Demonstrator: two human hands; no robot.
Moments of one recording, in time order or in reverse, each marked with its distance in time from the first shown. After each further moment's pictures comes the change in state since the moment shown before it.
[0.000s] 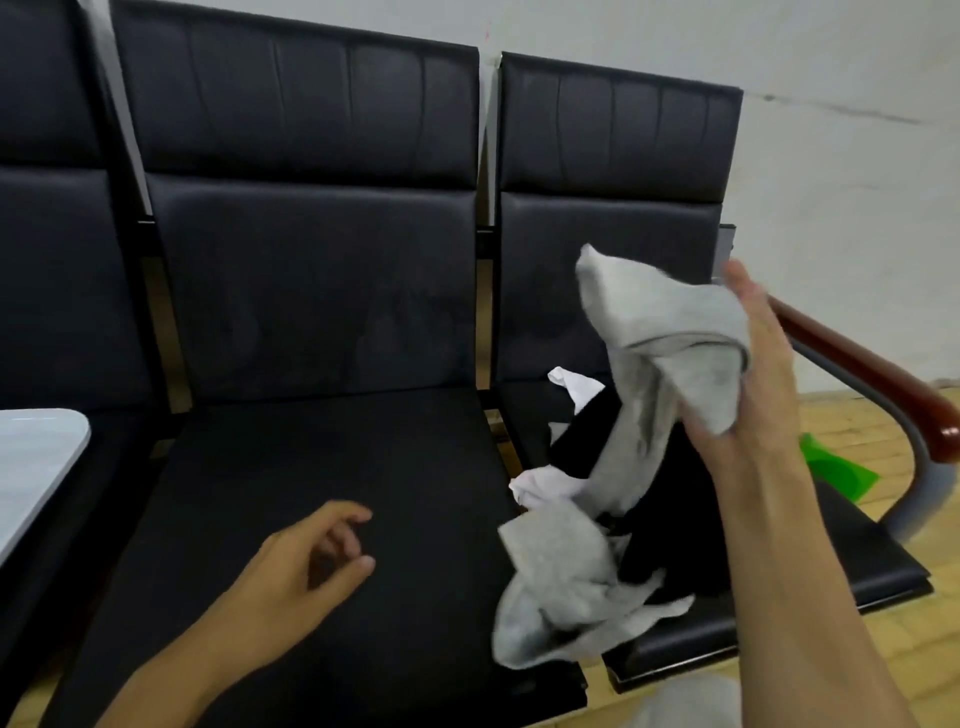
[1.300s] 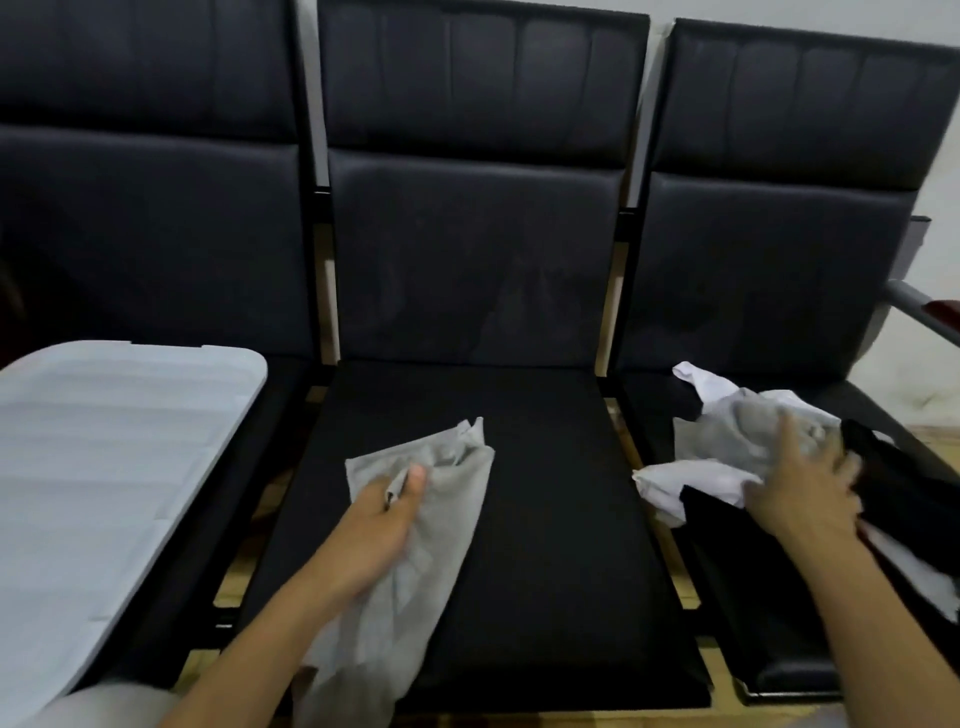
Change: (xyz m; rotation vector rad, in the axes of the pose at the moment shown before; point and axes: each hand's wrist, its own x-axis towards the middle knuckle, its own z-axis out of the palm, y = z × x) left_hand -0.030 -0.025 -0.032 -0.349 0.149 -0.449; right_hand -0.007 0.120 -0.104 -2.058 0.100 0.164
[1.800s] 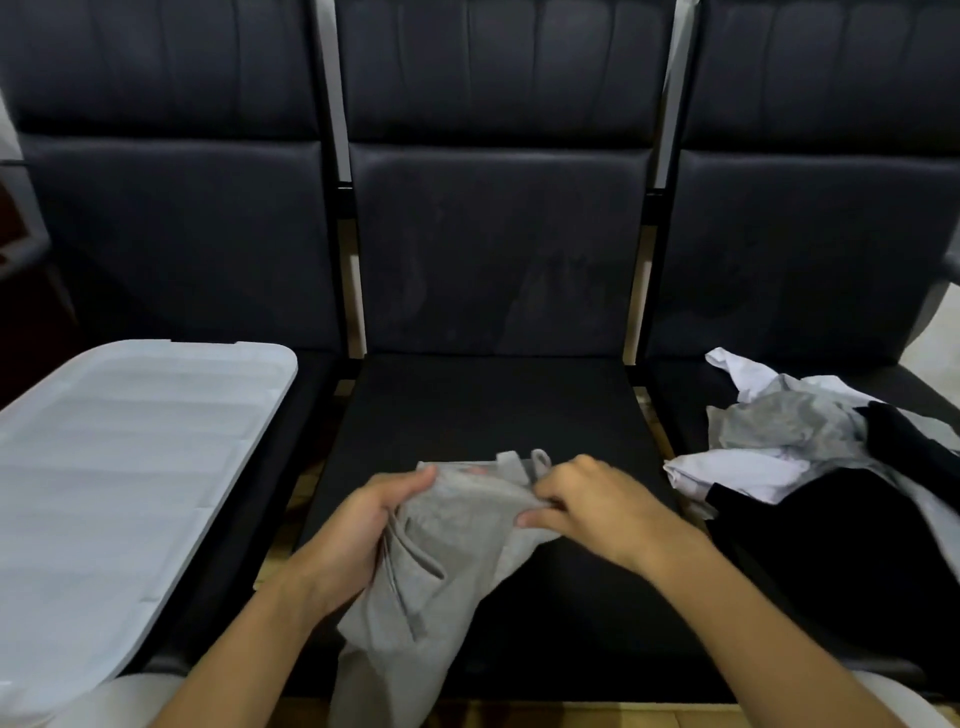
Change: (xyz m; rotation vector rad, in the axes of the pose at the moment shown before) left_hand -0.029 0.026 -0.021 -0.480 -0.256 -0.074; right_hand -0.117 -0.151 -0.001 0.010 -0.555 -1.004
